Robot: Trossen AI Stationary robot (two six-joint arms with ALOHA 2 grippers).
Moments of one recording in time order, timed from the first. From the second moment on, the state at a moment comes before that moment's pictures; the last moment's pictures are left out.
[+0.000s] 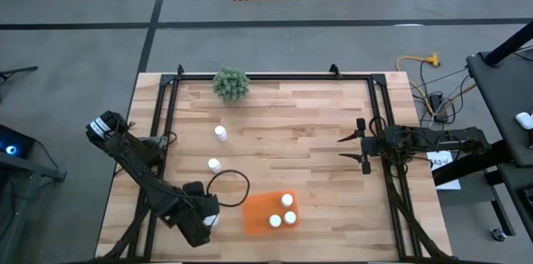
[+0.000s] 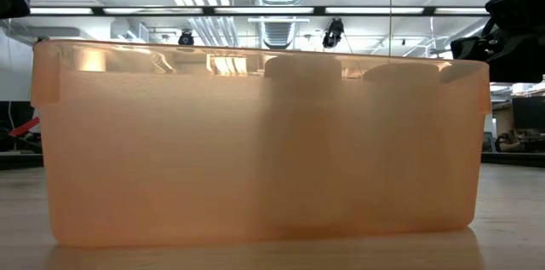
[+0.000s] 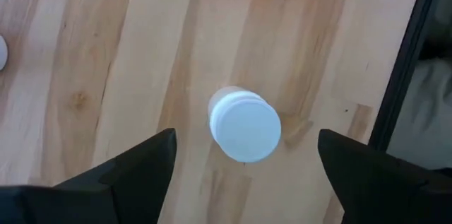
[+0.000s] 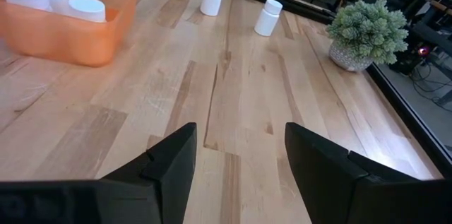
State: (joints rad) left arm -0.81 1.56 1.16 -0.87 -0.13 -1.09; right arm 0.08 0.09 0.12 -0.37 0.09 -0.24
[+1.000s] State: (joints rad) left arm -0.77 1.67 1.16 -0.86 -0.08 -1.06; right arm 0.08 0.09 0.12 -0.36 0.09 -0.24
